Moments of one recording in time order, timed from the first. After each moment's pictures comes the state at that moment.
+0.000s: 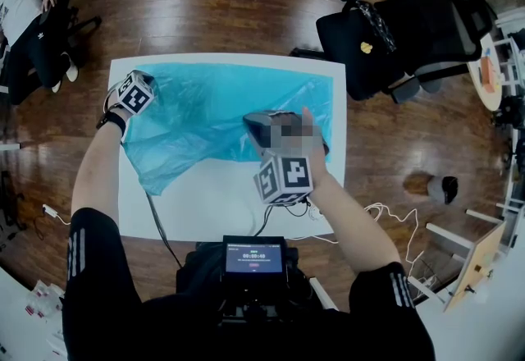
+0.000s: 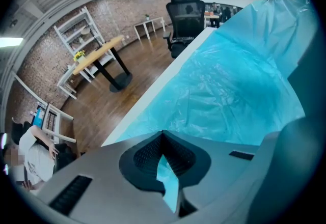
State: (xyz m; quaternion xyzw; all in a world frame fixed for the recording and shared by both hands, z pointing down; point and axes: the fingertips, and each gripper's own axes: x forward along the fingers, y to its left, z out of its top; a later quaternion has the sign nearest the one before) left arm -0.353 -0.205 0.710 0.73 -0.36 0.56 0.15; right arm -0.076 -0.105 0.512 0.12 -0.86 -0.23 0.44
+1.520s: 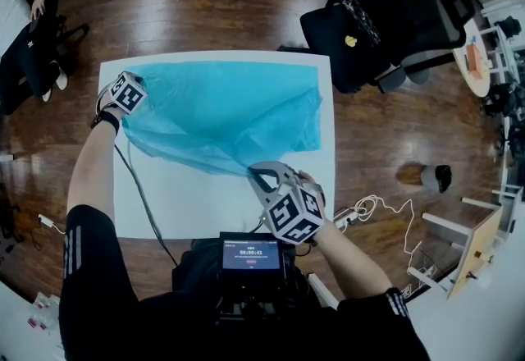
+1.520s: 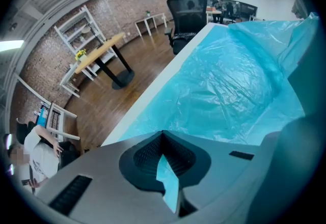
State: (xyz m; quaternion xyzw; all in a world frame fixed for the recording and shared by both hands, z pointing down) left arm -0.353 -0.206 0.716 0.71 -0.37 0.58 0.15; right arm -0.022 0.021 0.518 0.15 -0.89 0.09 0.42
